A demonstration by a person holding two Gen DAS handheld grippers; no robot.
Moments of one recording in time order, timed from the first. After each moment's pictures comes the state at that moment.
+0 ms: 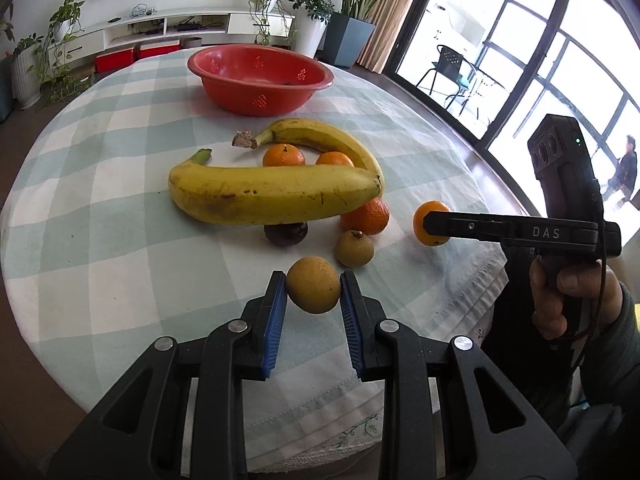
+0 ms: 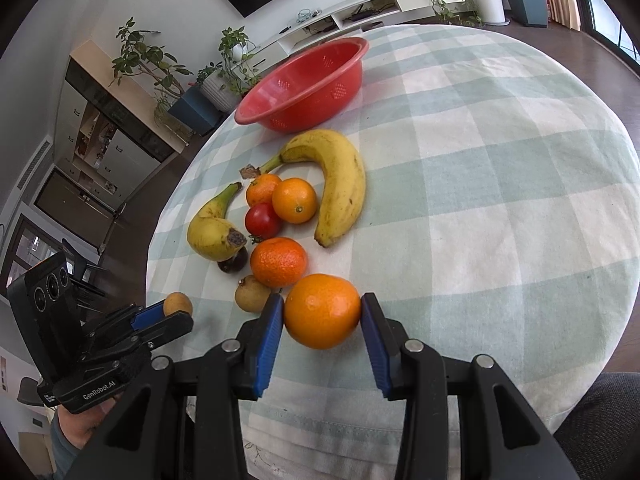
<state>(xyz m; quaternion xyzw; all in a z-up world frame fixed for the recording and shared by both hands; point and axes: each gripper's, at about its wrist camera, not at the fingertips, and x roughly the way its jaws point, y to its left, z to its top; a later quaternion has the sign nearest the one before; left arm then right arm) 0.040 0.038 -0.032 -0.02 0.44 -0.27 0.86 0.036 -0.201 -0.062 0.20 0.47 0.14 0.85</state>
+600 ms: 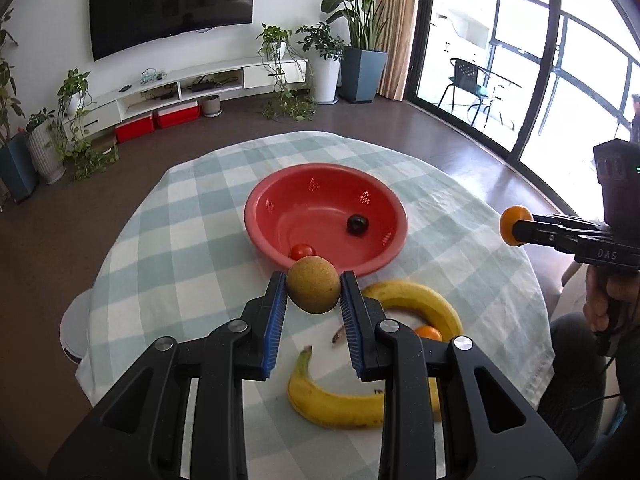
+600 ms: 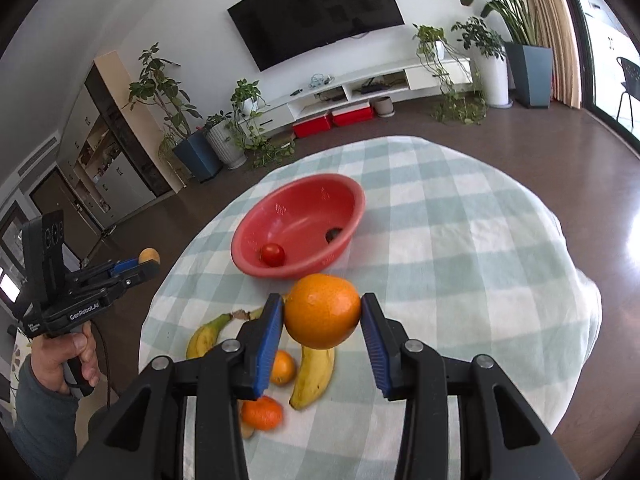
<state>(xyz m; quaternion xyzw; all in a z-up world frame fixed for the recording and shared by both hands) 0.190 0.040 0.073 0.07 0.37 -0.23 0.90 0.116 -0.225 0.037 0.12 0.36 0.14 0.91</state>
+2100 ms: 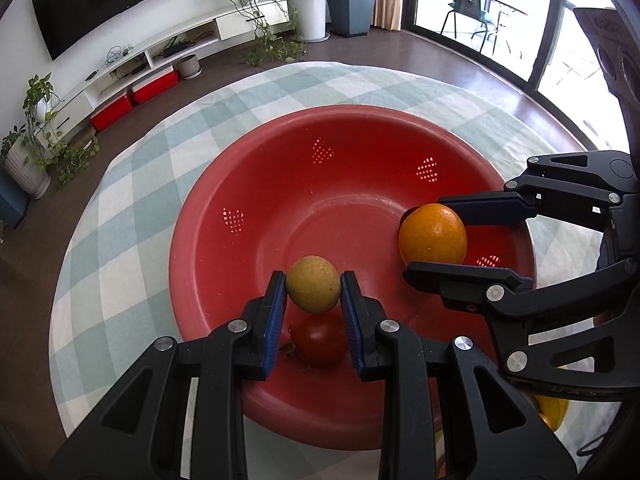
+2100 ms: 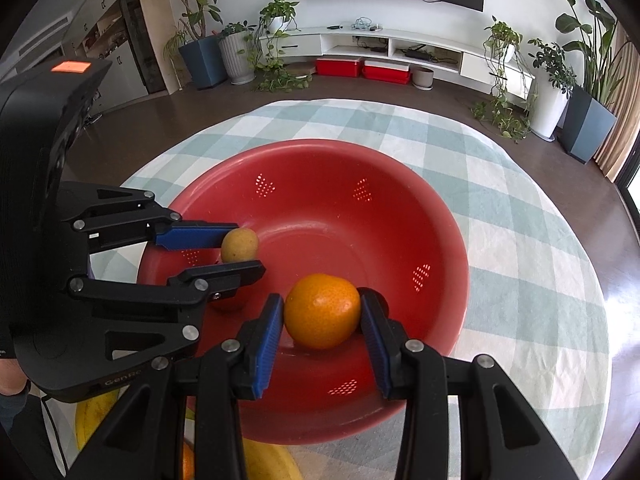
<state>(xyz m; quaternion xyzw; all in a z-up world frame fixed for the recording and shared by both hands) 0.339 -0.044 -0.042 0.16 0.46 -0.23 0.84 0.272 -0.140 -0.041 -0.05 0.46 0.15 0.88</state>
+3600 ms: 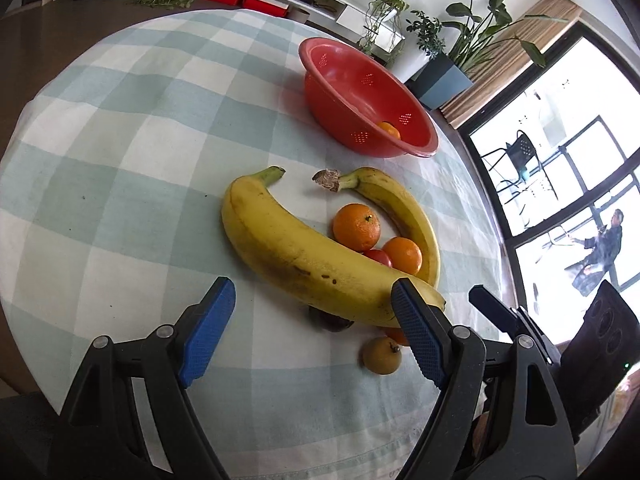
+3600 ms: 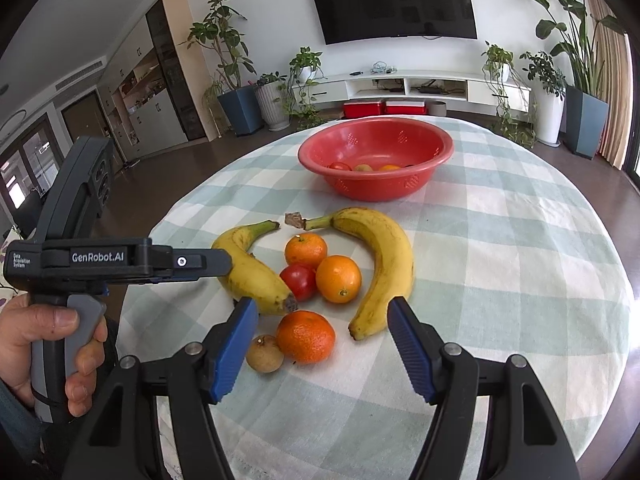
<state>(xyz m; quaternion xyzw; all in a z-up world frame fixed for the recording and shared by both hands) 0.111 0.047 -0.043 -0.21 0.49 -0.14 0.83 0.050 -0.152 -0.037 0.01 0.37 0.20 0.91</state>
